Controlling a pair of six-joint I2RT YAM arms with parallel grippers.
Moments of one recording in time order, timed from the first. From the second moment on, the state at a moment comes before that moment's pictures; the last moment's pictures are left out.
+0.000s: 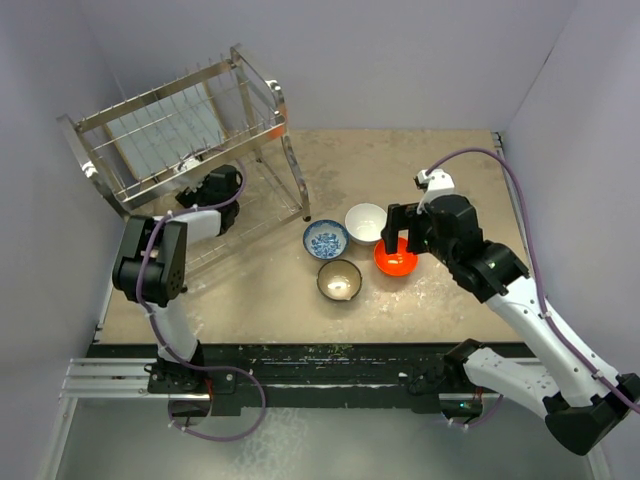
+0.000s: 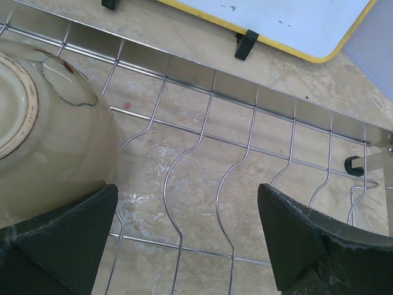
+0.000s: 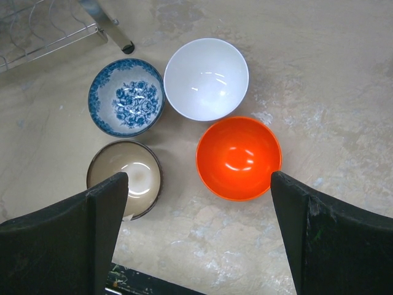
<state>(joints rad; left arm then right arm) -0.18 1.85 1.02 0.28 -0.78 -0.71 0.56 0.94 1.03 -0.64 0.21 0.26</state>
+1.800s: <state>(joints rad) -0.55 1.28 0.66 0.14 -0.43 -0.49 0.56 0.85 1.03 -0.70 0.22 0.31</state>
